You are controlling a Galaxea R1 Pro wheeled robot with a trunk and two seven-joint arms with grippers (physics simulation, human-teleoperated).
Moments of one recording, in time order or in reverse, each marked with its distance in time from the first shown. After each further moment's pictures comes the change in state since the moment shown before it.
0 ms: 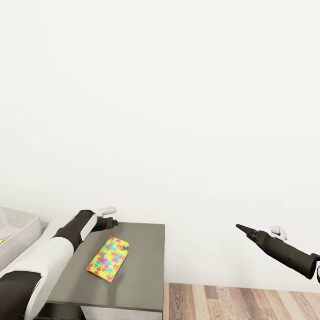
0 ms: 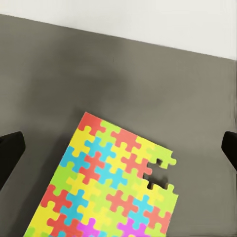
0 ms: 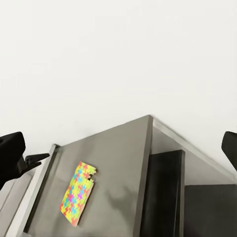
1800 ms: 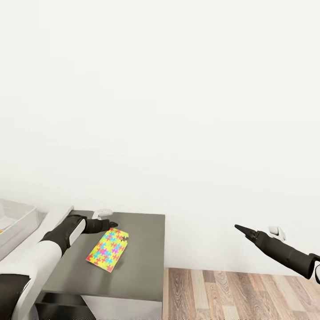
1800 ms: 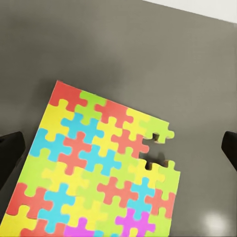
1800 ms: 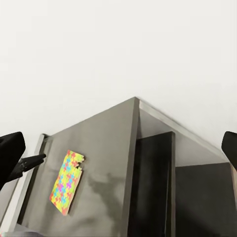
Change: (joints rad) left arm 0.014 0.079 -0.005 0.043 -0.043 -0.075 -0.328; right arm 0.000 0.000 0.012 0.002 0.000 -0.002 -0.001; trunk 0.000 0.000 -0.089
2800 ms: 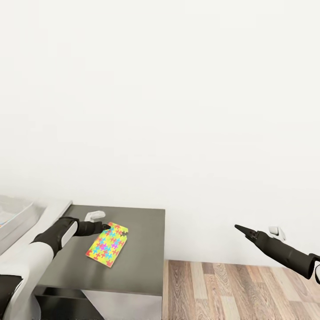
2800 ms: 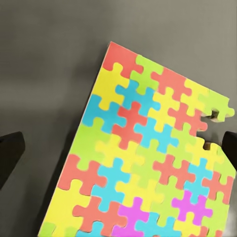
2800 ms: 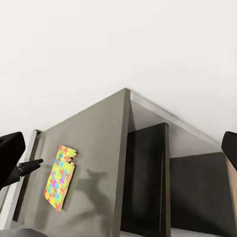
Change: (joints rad) left arm 0.002 0.052 -0.001 0.029 -0.005 -0.008 -0.019; right arm 0.000 0.000 0.000 0.001 0.000 0.000 -0.001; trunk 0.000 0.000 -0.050
